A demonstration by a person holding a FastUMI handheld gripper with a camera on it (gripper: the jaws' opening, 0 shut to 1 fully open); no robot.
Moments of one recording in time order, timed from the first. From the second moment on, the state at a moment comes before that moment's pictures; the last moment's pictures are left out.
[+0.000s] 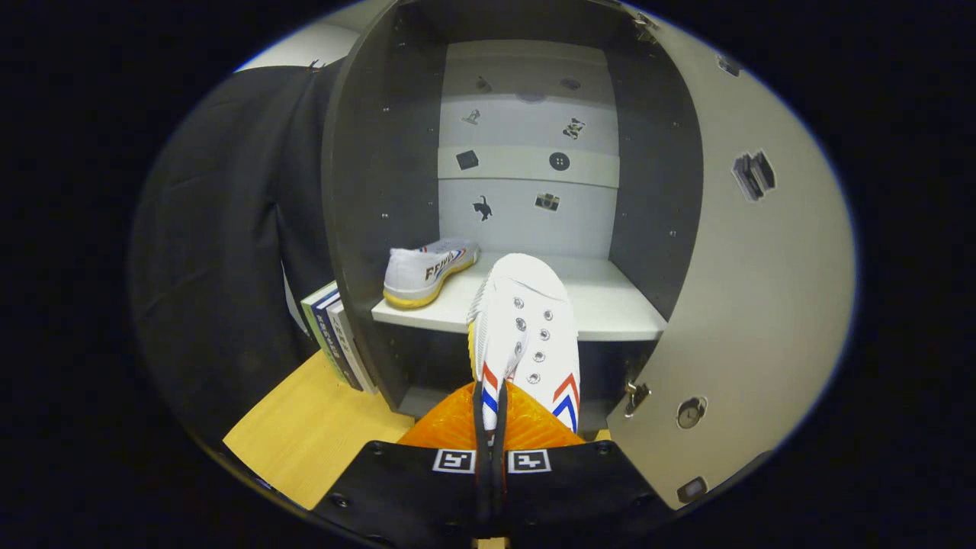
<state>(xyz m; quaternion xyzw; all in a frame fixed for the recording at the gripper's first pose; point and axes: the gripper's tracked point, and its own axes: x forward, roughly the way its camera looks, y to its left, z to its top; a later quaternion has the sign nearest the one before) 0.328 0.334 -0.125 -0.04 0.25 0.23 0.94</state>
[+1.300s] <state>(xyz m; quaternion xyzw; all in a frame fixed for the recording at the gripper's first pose) 0.525 0.401 -0.127 -0.05 0.24 0.20 0.95</state>
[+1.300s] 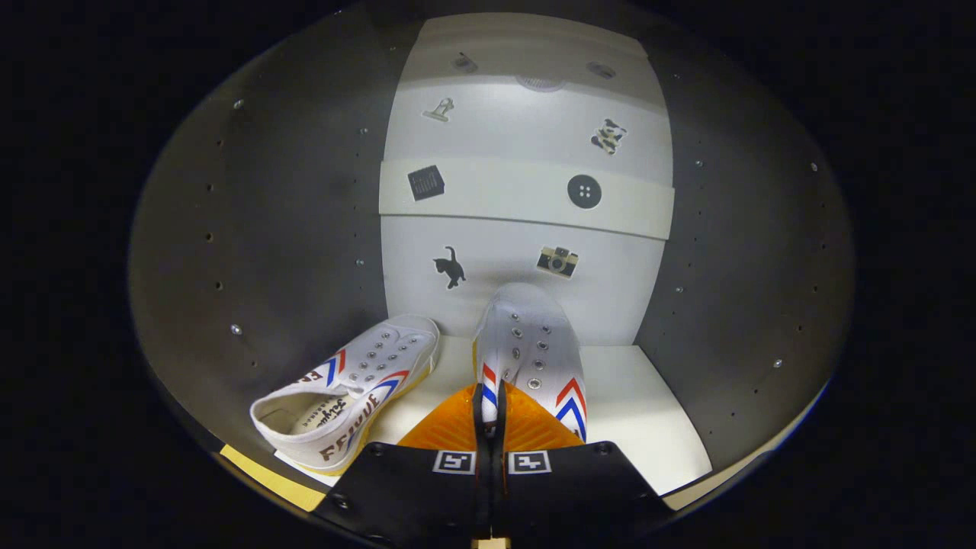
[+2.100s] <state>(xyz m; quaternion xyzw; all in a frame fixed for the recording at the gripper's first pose) 0.410 0.356 -0.027 -0.03 0.13 0.18 0.98</state>
